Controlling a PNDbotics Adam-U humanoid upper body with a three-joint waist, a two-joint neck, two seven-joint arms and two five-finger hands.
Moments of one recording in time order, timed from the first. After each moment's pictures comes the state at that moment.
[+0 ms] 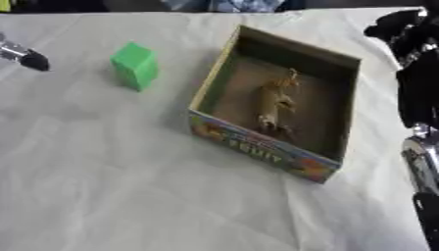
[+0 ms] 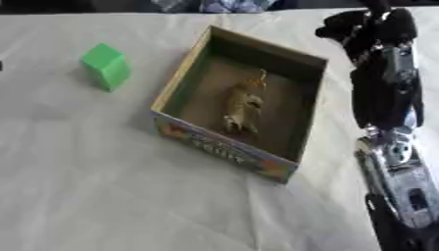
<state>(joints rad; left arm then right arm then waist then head) -1.09 0.71 -0.24 -1.29 -0.92 -0.26 -0.71 -0.27 -0.35 -0.07 -1.98 -0.12 -0.28 -0.09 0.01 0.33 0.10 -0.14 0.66</state>
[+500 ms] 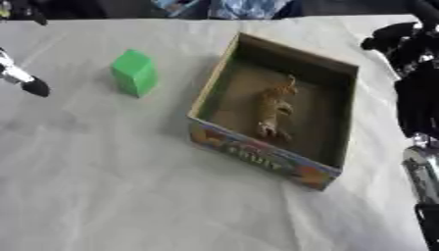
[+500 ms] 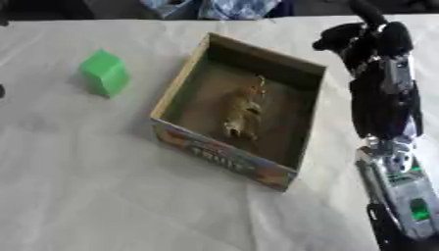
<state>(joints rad) -1.11 0.68 -0.27 -1.24 -0.96 -0.32 -0.76 -0.27 -0.35 -0.07 -1.98 -0.12 -0.28 -0.08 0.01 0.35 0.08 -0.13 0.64</state>
